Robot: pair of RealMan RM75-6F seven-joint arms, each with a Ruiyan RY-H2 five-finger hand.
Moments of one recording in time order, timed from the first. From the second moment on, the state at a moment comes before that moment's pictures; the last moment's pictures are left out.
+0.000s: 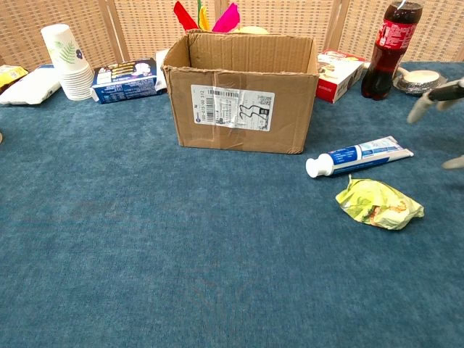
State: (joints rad) left arm -0.24 -0.93 -0.07 -1.62 1.50 1.36 -0.39; right arm 0.54 -1.37 0.05 -1.13 -1.58 1.05 0.26
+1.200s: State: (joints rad) left arm -0.24 -0.93 -0.07 -1.61 1.49 1.34 -0.40; right arm 0.66 -1.59 0.17 -1.31 -1.24 0.88 -0.21
